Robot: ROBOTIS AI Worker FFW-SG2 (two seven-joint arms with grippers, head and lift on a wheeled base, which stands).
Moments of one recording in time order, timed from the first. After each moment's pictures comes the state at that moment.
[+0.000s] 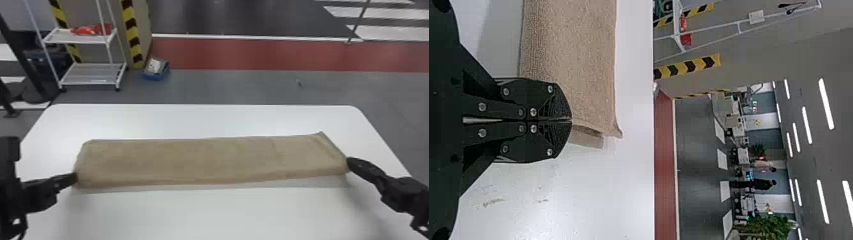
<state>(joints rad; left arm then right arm) 0.21 0.29 0.33 -2.07 0.46 1.11 -0.02 0.18 -0.31 -0.43 -1.58 -0.24 0.31 0.71</state>
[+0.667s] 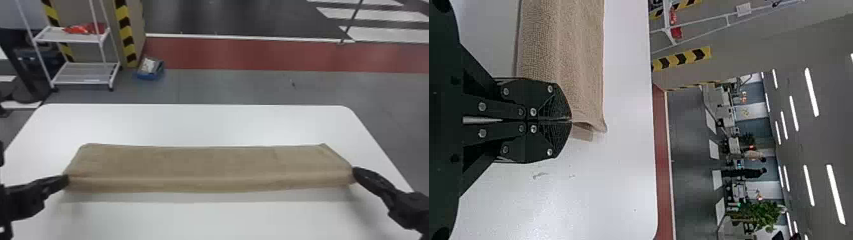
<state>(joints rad) 0.26 0.28 0.34 -2.12 0.45 1.08 -0.02 0.28 -0.27 -0.52 -1.65 -0.27 0.28 0.74</state>
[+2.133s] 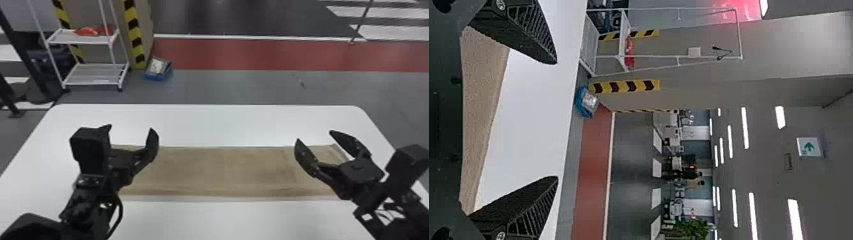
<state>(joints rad) 0.28 0.26 -0.17 -2.10 0.14 0.35 0.23 0.37 -0.09 -0.19 -2.08 -0.14 0.22 0.43</state>
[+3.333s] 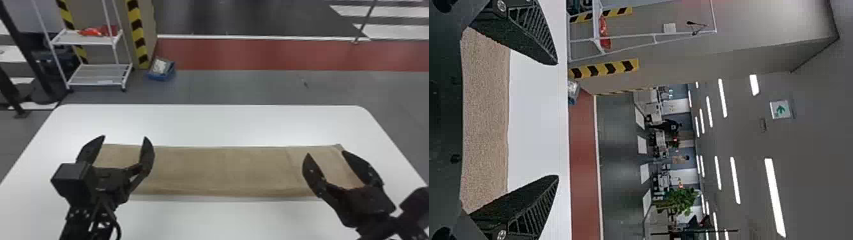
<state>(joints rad) 0.39 0.29 -0.17 -2.00 0.16 -0.02 0.27 0.53 -0.01 -0.16 -2.08 -0.20 0.03 0.32</state>
